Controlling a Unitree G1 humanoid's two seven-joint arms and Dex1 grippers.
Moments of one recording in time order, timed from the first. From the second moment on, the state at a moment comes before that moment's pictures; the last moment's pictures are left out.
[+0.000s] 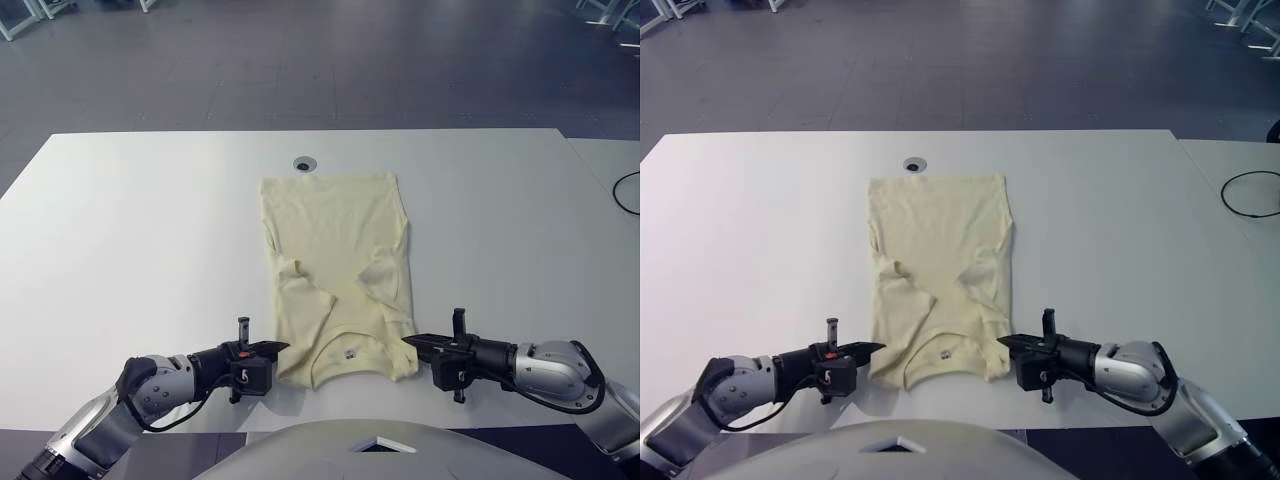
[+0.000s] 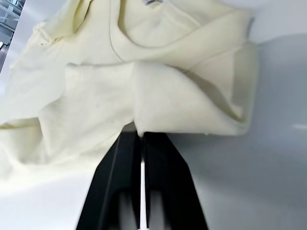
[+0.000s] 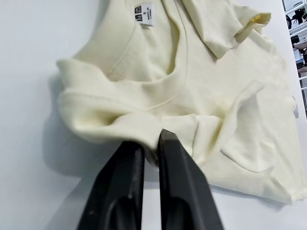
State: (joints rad) left arm 0.40 0.92 -0.31 -0.34 0.21 -0.31 -0.65; right arm 0.34 -0.96 0.24 -0.36 -0.19 -0.35 0.73
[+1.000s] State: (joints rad) left arm 0.05 1.14 0.00 -0.47 -0.77 0.69 -1.28; right arm -0.14 -1.00 0.09 -0.49 0.70 0.76 1.09
